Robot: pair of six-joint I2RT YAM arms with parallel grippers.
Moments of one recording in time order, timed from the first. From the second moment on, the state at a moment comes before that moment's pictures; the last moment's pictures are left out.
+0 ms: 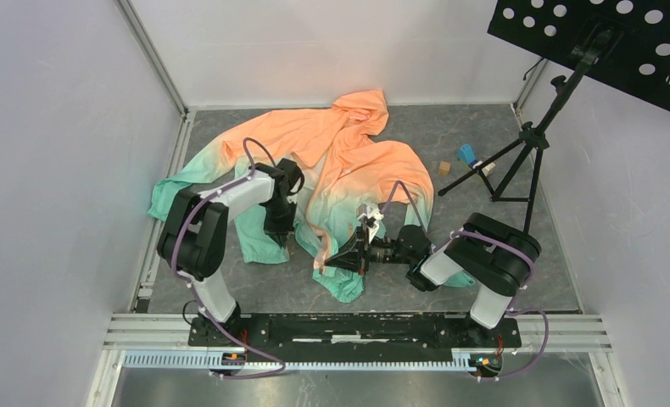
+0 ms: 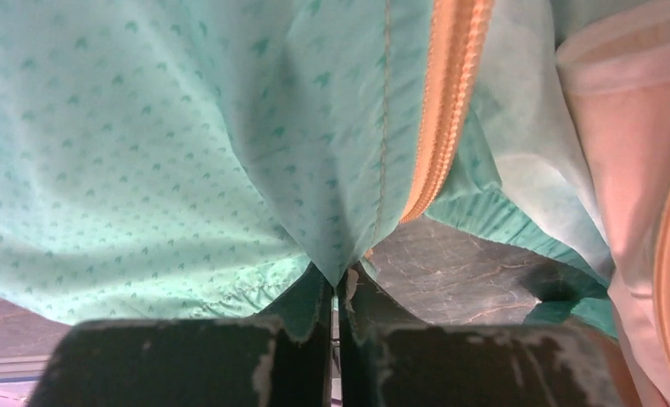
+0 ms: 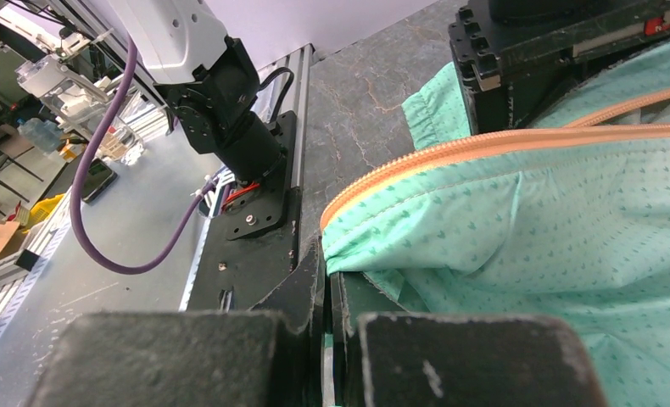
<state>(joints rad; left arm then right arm) -0.41 1.79 1.15 -0.96 0.03 -0.32 0.87 1.75 0.36 1.47 -0.66 0.50</state>
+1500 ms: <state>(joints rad) -0.47 0.79 0.61 -0.40 0.74 0.15 0.76 1.76 0.47 1.46 -1.02 0.47</state>
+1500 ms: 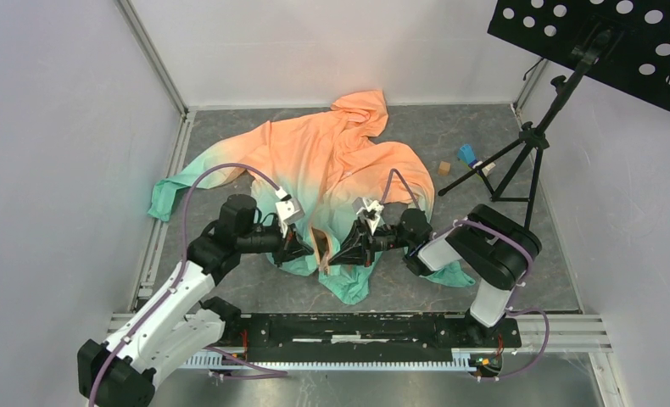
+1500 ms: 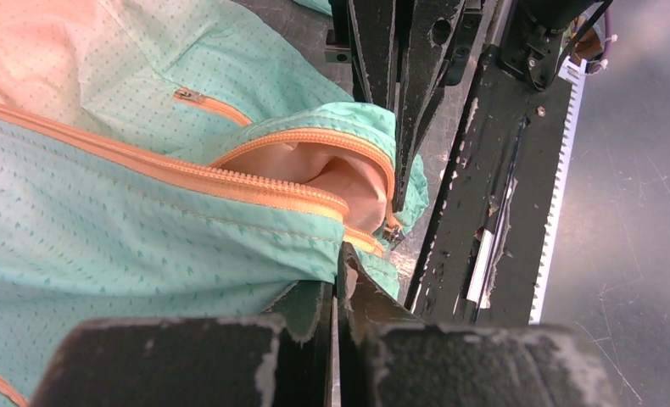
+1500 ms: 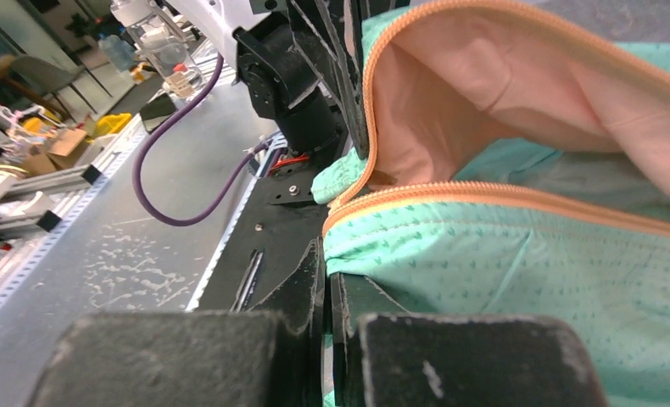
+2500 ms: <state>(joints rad) -0.47 0.86 0.60 -0.36 0.82 0.17 0.76 1.83 0.49 1.47 -1.02 0.64</state>
